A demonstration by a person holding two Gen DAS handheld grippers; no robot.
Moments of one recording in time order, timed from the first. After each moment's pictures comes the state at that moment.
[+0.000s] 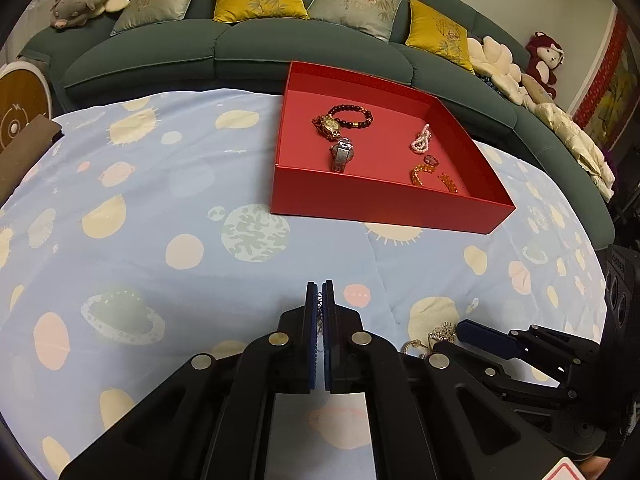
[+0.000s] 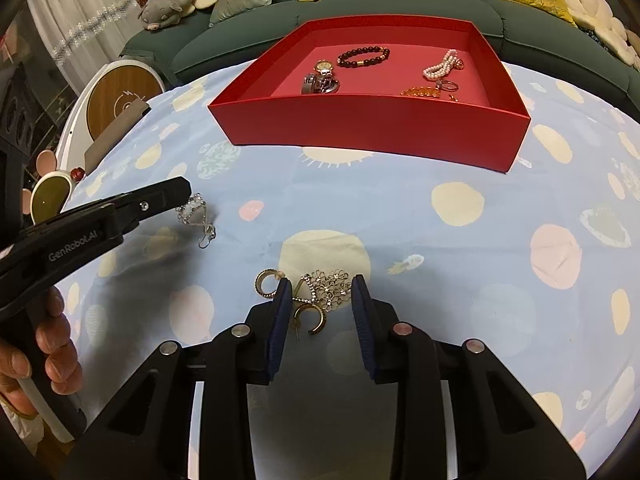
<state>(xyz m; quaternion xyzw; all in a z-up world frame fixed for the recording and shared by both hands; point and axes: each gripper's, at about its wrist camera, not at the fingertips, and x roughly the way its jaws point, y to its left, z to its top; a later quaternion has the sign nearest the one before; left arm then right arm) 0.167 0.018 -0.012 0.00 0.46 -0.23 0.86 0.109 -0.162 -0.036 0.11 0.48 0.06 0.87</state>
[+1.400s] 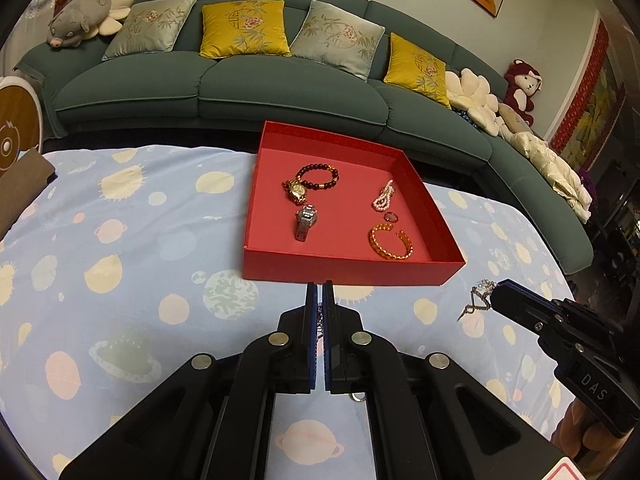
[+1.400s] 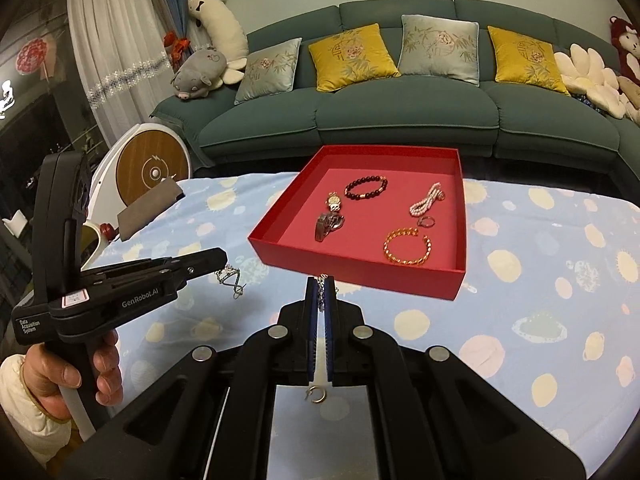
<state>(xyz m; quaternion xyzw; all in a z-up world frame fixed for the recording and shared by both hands) 0.169 0.008 0.044 -0.03 0.40 -0.26 0.88 0.093 -0.199 0.066 0.11 0.33 0.07 0.93</state>
